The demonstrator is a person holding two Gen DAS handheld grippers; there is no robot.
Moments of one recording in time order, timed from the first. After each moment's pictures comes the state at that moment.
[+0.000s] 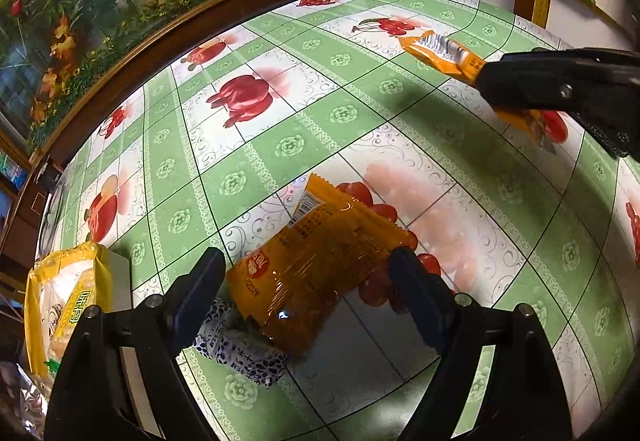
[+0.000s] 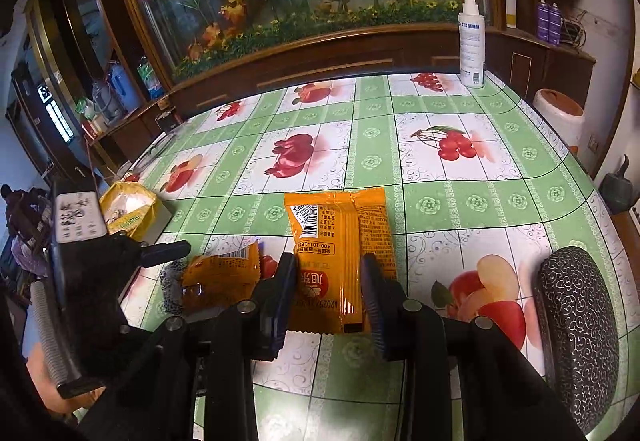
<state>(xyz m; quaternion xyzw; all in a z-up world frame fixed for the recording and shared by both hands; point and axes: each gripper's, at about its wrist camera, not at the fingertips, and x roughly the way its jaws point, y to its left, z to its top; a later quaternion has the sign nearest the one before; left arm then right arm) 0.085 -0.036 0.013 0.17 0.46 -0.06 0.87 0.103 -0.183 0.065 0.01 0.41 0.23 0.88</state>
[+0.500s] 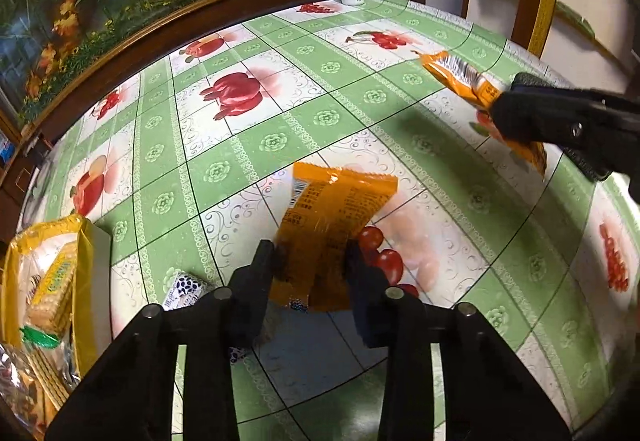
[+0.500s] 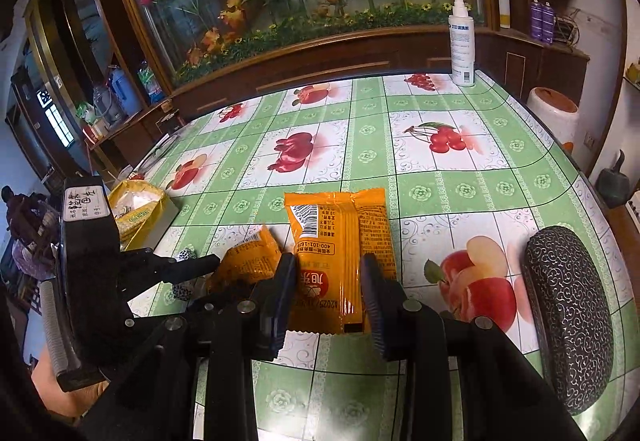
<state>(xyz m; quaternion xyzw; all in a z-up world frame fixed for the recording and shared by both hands) 0.072 -0.034 0.020 0.10 0.46 -0.08 0.88 0.084 -0.193 0.070 0.02 0.40 0.23 0.89</state>
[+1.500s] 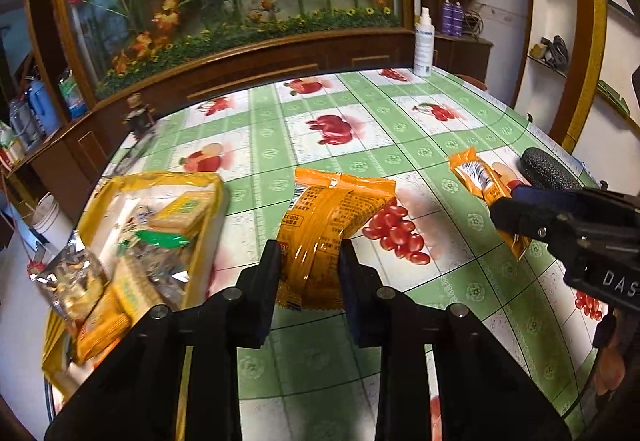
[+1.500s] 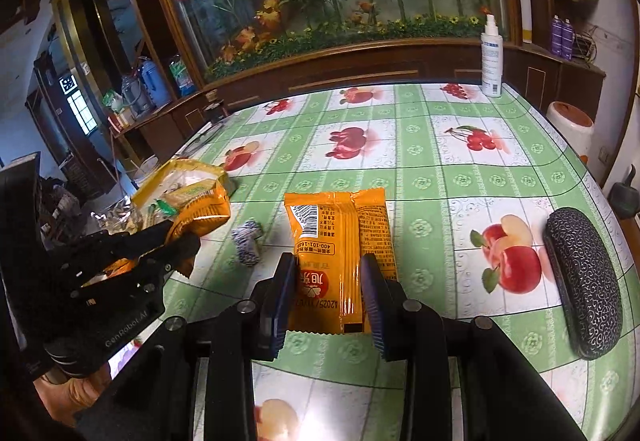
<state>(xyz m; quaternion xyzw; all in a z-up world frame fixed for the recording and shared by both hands) -0.022 0.010 0.086 0.03 0.37 0.05 0.93 0.017 -0.165 0.088 0.01 0.38 0.27 0.88</state>
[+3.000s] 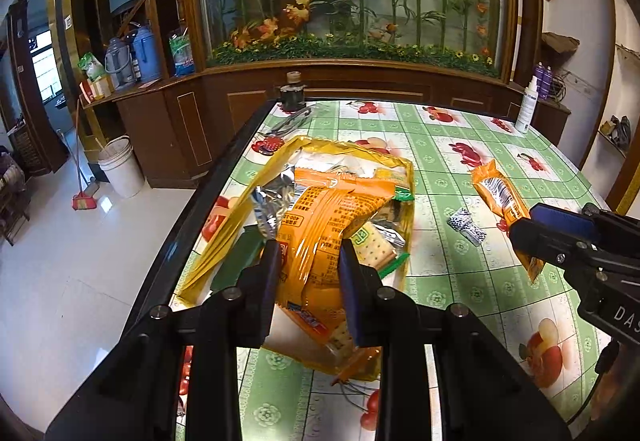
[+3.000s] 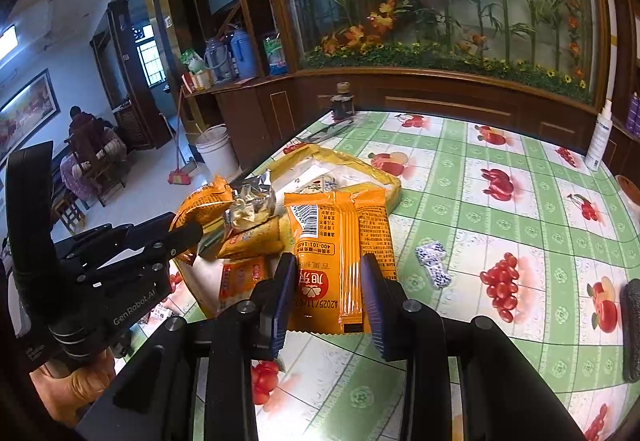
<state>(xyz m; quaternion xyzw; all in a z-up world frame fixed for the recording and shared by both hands) -0.136 0.156 0.106 -0.05 0.33 0.19 0.92 -0.072 -0.006 0.124 -0.07 0.34 0.39 0.85</state>
